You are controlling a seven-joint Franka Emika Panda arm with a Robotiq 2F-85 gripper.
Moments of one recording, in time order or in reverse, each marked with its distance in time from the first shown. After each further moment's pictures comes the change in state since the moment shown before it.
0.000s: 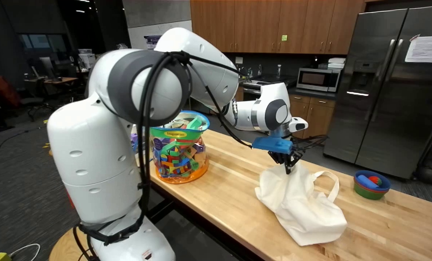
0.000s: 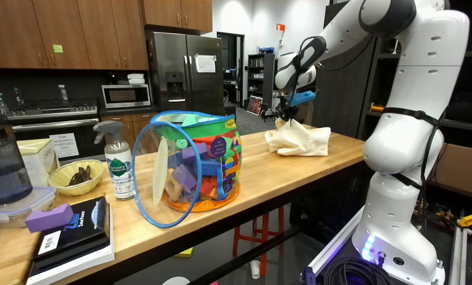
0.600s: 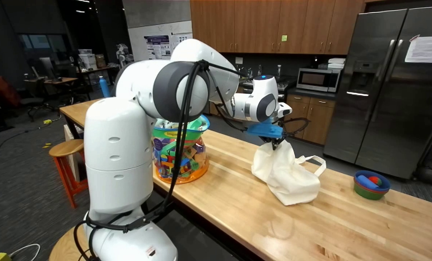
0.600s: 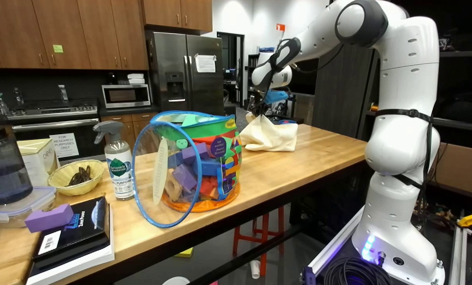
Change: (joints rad) arm 0.070 0.174 0.079 0.214 0.208 0.134 -0.181
